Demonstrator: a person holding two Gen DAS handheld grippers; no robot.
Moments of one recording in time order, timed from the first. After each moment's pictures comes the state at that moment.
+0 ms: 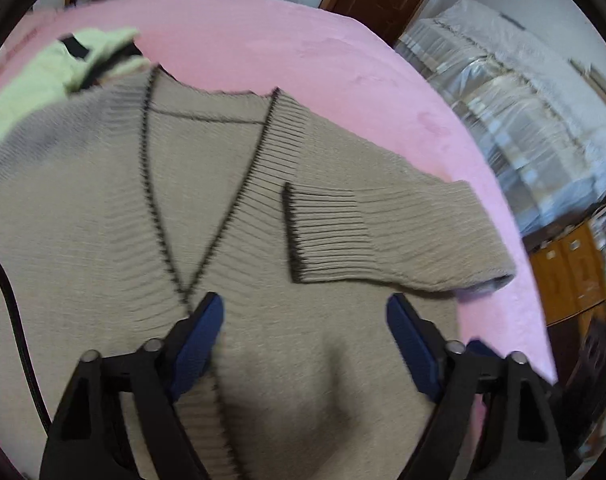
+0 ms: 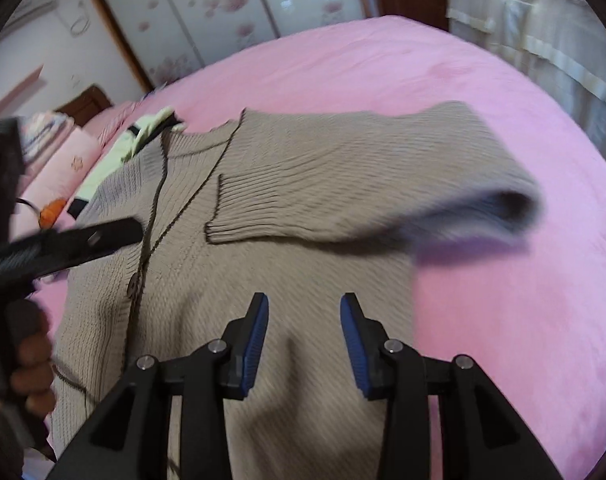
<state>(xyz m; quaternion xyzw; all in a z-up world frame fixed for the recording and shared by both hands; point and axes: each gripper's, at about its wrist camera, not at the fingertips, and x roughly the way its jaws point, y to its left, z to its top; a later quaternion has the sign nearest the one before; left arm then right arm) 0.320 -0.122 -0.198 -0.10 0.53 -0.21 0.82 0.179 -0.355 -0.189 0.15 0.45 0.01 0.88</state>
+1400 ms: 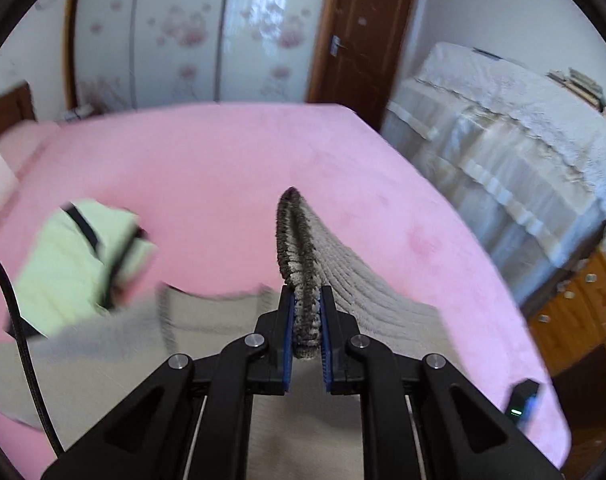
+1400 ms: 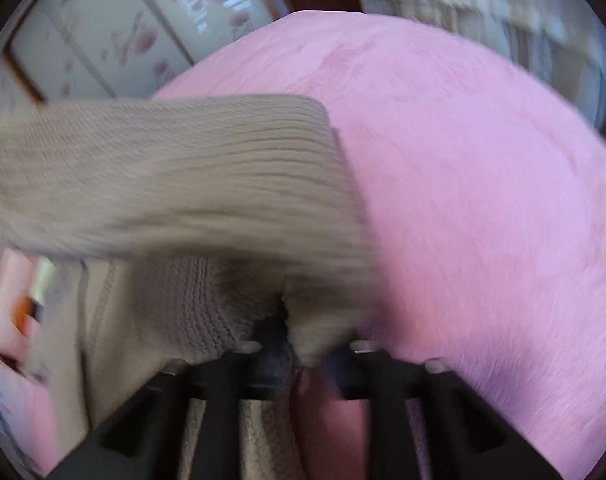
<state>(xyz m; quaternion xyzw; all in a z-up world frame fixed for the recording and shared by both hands) 0.405 -0.180 -0.025 0.00 0.38 -0.17 0.91 0.270 -0.423 -0.218 0.17 0.45 -0.11 0.87</state>
